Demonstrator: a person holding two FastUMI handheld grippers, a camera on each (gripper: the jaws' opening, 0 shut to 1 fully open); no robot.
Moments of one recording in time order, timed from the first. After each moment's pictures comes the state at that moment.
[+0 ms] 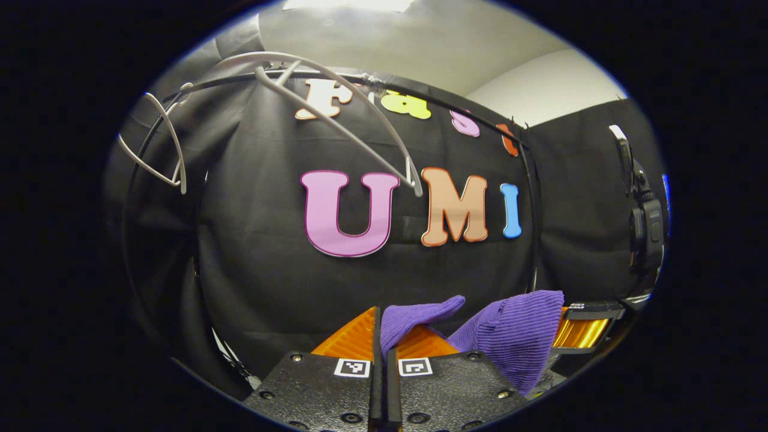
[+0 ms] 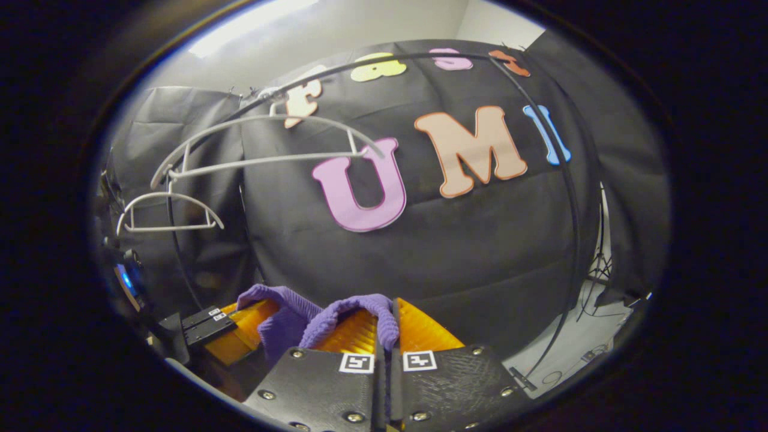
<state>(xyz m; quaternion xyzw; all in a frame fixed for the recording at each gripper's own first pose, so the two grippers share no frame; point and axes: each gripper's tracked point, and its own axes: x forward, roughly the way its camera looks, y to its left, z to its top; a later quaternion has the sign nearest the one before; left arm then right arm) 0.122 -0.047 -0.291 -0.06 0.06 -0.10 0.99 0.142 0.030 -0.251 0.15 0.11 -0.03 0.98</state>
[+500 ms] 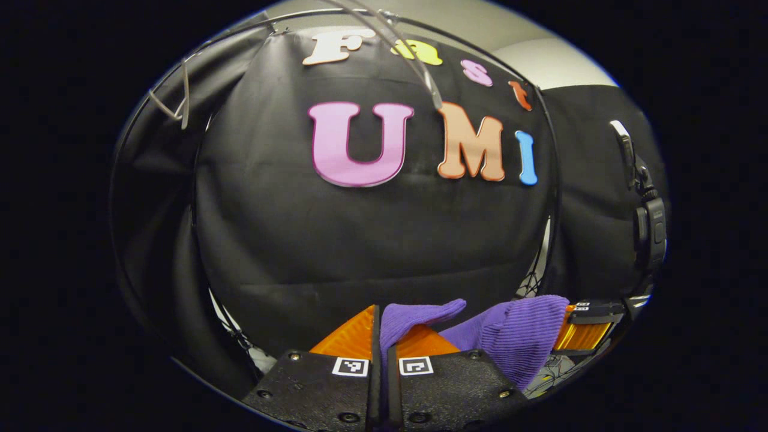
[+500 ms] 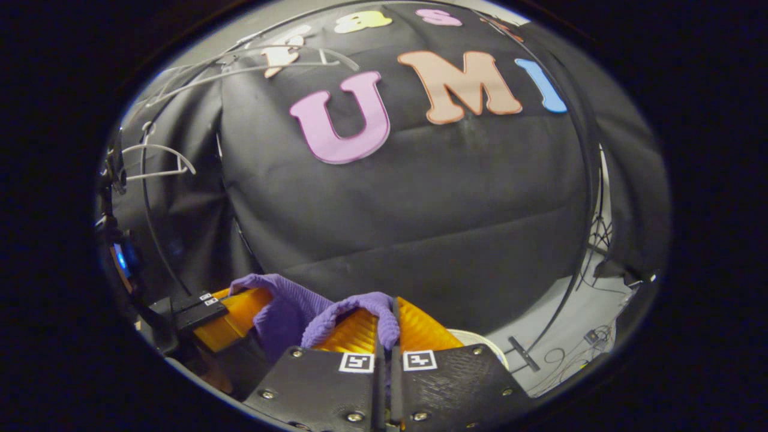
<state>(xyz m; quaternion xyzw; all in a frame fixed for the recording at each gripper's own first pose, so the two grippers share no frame) 0.124 -0.035 -0.428 -0.07 0.18 -0.09 0.98 0.150 0.030 -0.392 0.16 0.23 -0.05 0.96</state>
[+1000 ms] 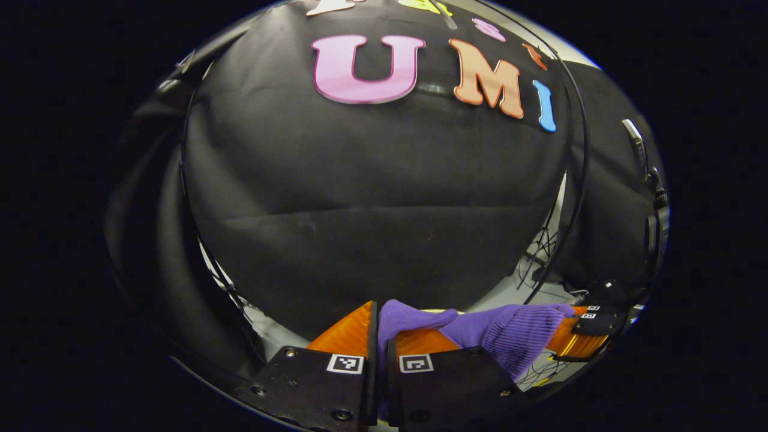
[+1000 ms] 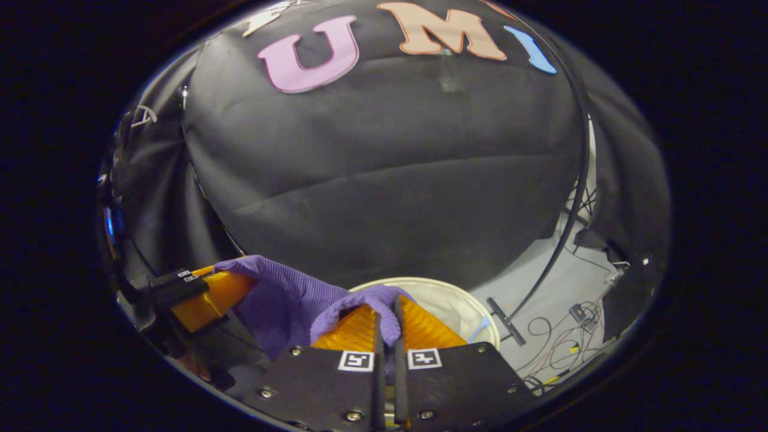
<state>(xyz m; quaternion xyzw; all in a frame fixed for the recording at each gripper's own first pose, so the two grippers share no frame) 0.114 -0.051 -0.571 -0.06 0.32 -0.10 0.94 0.131 0.012 -0.535 0.13 0.36 -0.09 0.92</state>
